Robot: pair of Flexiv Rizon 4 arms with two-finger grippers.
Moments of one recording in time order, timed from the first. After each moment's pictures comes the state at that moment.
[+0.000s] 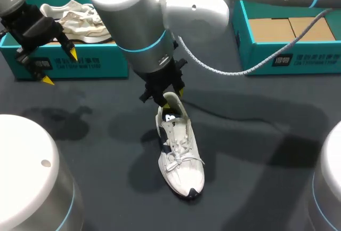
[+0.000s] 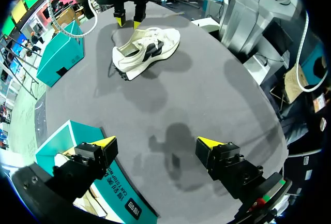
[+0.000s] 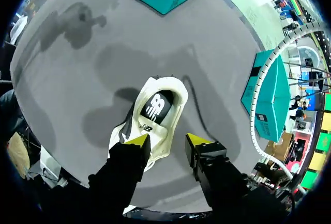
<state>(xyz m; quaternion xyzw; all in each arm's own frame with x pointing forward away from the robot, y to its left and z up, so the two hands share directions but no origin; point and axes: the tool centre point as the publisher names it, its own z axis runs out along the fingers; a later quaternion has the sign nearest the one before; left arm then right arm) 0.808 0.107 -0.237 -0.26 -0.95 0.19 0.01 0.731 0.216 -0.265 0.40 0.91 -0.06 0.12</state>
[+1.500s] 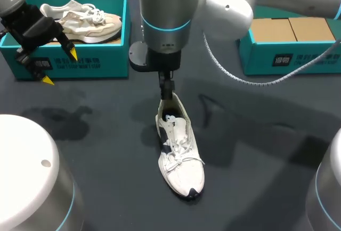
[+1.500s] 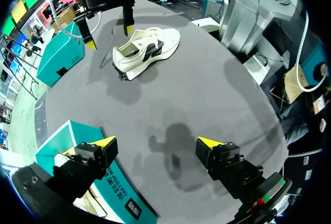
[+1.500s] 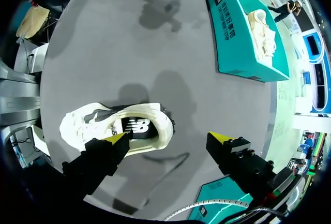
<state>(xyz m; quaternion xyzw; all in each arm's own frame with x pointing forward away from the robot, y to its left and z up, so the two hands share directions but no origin) 0.808 0.107 -0.237 -0.26 -0.95 0.19 0.01 0.796 0.229 -0.277 -0.03 1.00 0.02 0.09</state>
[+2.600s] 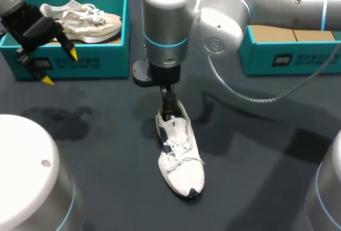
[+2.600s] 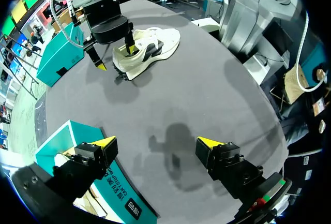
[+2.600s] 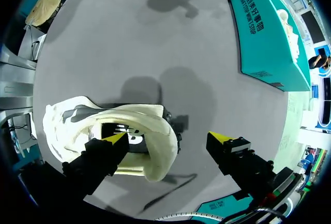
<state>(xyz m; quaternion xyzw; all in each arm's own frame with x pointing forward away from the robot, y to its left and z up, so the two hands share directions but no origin) 0.808 0.107 -0.237 -0.26 -0.95 0.19 0.01 0.808 0.229 -0.349 -0.08 1.00 0.02 0.05</state>
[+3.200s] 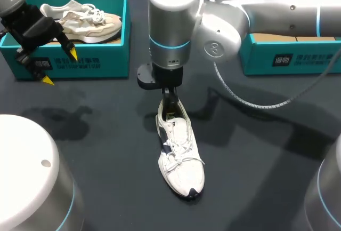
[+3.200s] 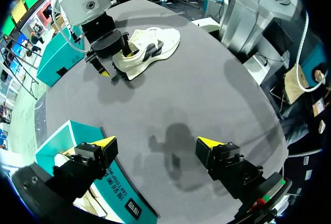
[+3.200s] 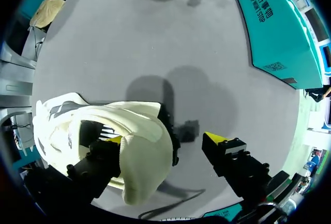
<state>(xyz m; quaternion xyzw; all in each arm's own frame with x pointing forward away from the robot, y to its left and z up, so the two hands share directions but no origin) 0.808 0.107 -0.237 -0.26 -0.95 0.19 0.01 0.818 0.223 -0.383 -0.08 1.00 0.03 0.02</state>
